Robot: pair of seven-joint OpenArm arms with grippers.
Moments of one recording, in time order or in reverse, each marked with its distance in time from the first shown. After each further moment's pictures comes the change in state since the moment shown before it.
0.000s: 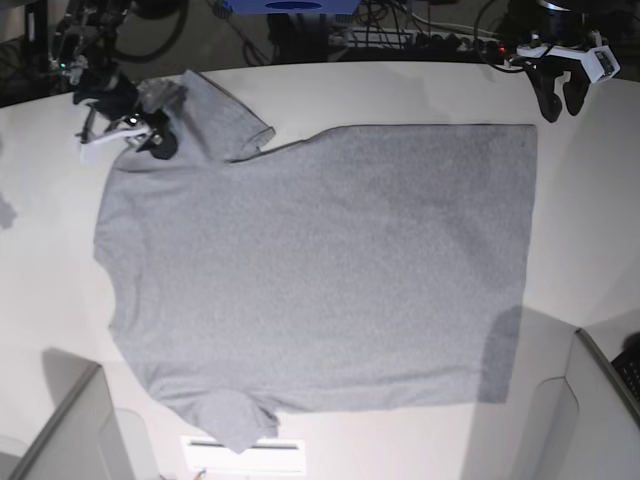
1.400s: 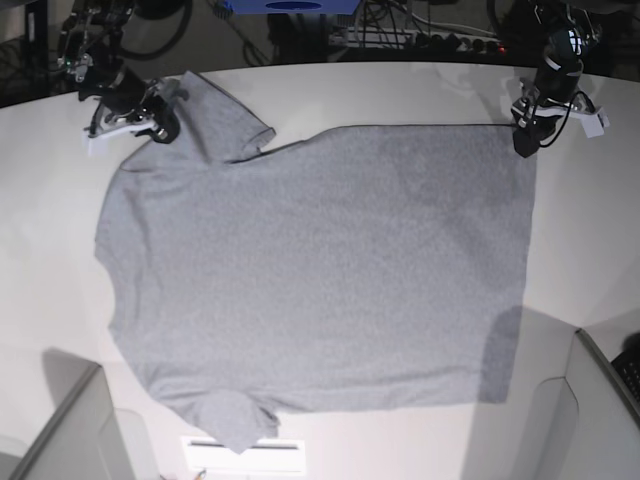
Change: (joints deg) left arm -28.1 5.8 -15.6 -22.4 -16.4 -15.9 41.6; right arm 0.1 0.2 0.1 -3.1 0.9 0.7 -0.5
